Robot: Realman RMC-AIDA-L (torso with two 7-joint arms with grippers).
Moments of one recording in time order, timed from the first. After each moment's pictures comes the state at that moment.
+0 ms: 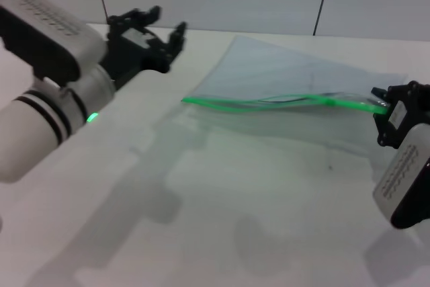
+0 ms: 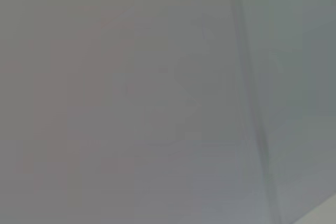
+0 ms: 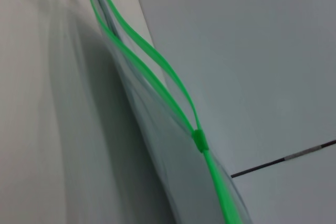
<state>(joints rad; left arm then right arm) -0.18 -1.98 -1.24 -1.21 0.27 -0.27 2.73 0.03 2.03 -1.94 -1.32 -2.64 -0.06 1.81</state>
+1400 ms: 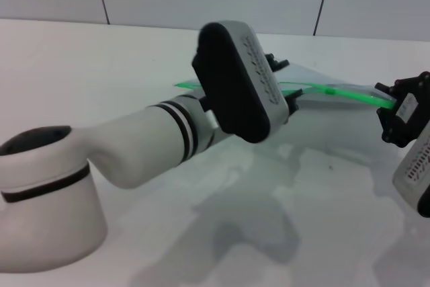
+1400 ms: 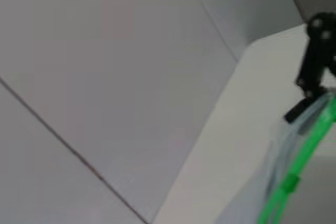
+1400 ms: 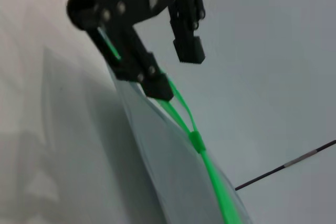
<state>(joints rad) -0.46 -1.94 -0.81 -1.38 0.34 0.24 2.84 -0.06 2.03 -1.87 -1.60 -2.57 -0.36 1.85</state>
